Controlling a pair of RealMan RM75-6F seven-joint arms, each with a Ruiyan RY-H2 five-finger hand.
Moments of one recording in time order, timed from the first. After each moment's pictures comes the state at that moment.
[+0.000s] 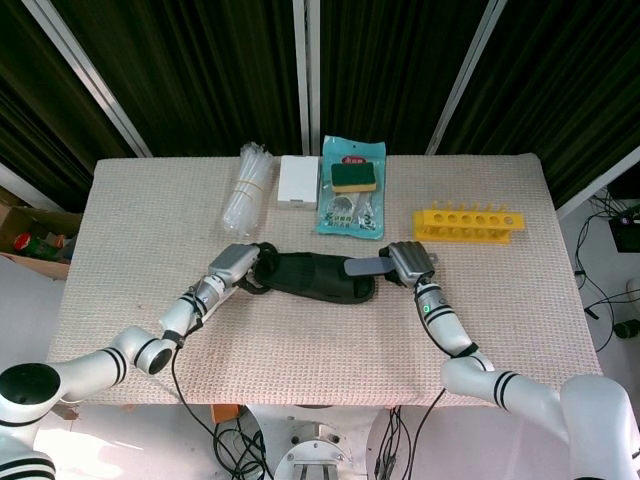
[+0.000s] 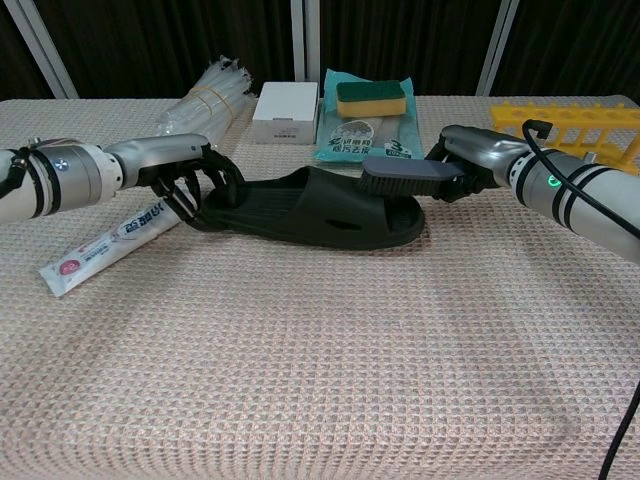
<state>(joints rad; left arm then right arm) -0.87 -1.67 -0.13 -1.04 1.33 0.63 -0.40 0.76 -1.76 0.26 -1.09 -1.06 0.79 -0.13</state>
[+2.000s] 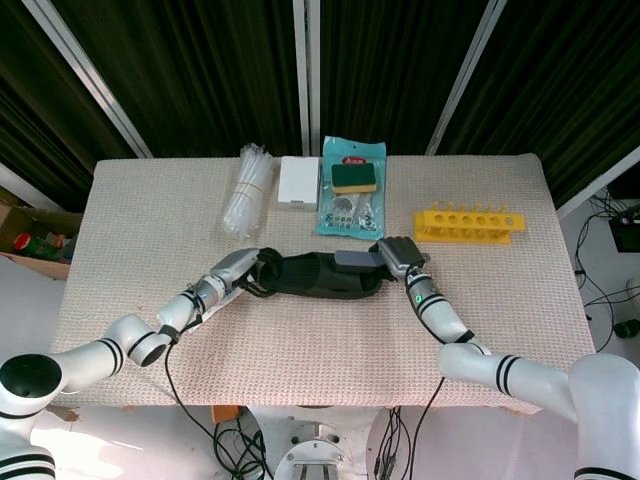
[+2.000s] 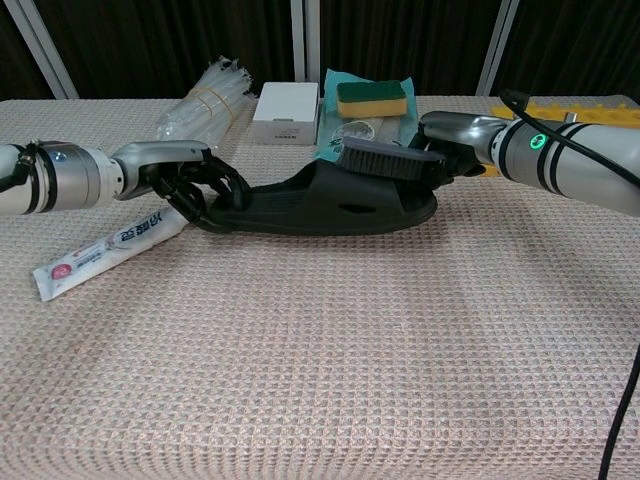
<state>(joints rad) -0.92 -1.64 -0.06 -1.01 1.47 0.56 -0.88 0.89 -1.64 0.23 -1.25 -0.80 0.71 -0.27</state>
